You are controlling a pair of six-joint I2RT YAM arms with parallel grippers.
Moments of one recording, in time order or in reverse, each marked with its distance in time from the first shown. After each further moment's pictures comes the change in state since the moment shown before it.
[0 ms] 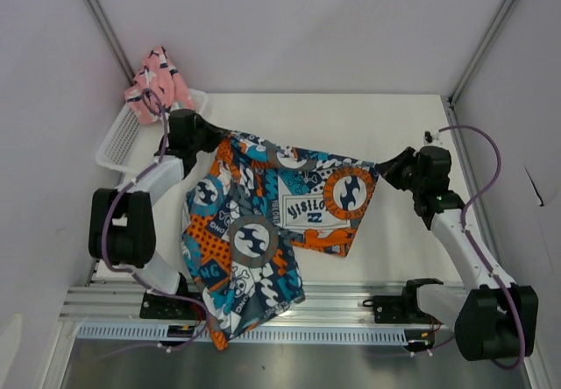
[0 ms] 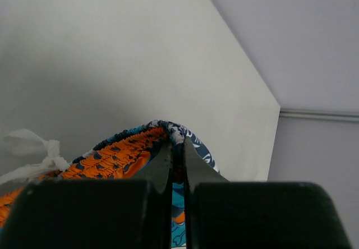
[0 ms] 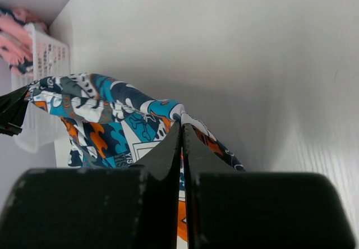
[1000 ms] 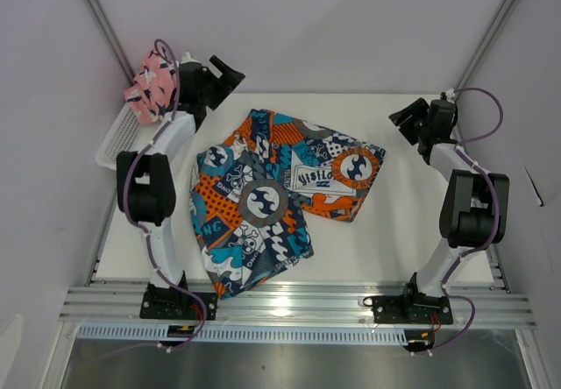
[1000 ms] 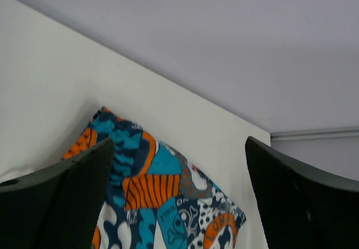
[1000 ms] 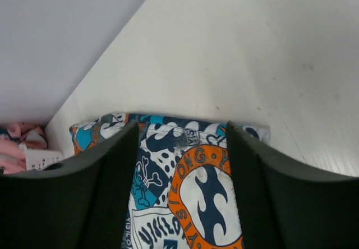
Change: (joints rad) left arm -0.011 0.502 0.718 -0.033 0.022 0.125; right arm -0.197 0.765 0.492 0.265 0.023 0.038
